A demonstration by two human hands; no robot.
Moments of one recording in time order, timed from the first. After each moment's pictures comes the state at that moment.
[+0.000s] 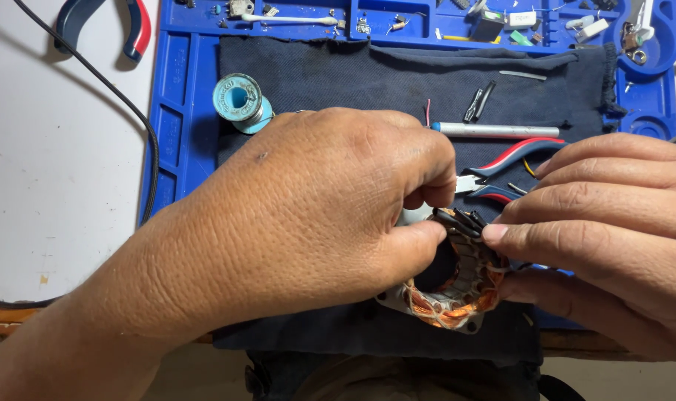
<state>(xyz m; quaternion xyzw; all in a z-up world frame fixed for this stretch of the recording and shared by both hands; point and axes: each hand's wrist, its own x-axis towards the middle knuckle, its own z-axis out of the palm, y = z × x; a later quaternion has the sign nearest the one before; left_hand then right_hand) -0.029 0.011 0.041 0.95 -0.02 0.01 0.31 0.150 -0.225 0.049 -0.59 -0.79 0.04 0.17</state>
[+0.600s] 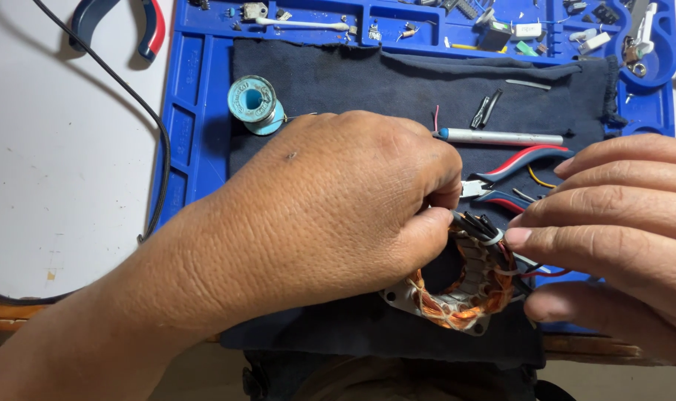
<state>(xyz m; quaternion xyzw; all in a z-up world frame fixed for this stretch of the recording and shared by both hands) -0.023 0.011 0.033 0.96 -0.02 0.01 0.28 0.159 -0.240 0.047 -0.61 -0.78 0.02 0.13</state>
